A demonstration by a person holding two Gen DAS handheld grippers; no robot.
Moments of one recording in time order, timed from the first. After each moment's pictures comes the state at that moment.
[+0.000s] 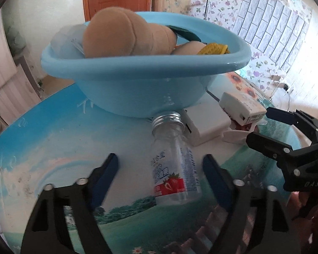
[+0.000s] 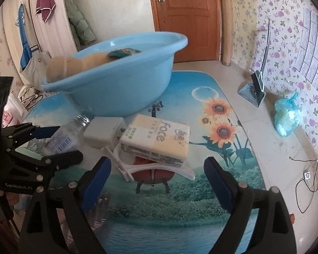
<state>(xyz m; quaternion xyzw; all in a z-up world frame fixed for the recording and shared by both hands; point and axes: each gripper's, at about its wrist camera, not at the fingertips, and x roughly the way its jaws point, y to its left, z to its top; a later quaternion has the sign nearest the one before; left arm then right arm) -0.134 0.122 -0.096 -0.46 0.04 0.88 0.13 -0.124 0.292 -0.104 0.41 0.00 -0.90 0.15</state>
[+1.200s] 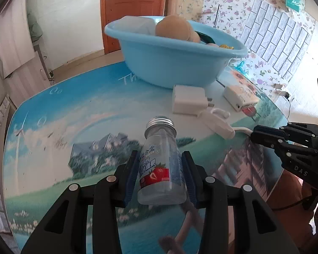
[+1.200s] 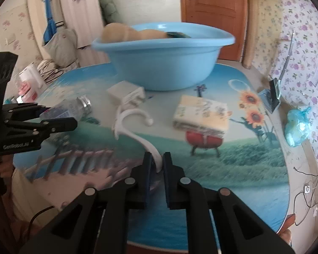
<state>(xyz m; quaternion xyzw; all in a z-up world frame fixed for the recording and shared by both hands) -0.075 0.064 -0.089 -0.45 0.00 0.88 0.11 -0.067 0.241 -0.104 0.42 0.06 -0.88 0.22</state>
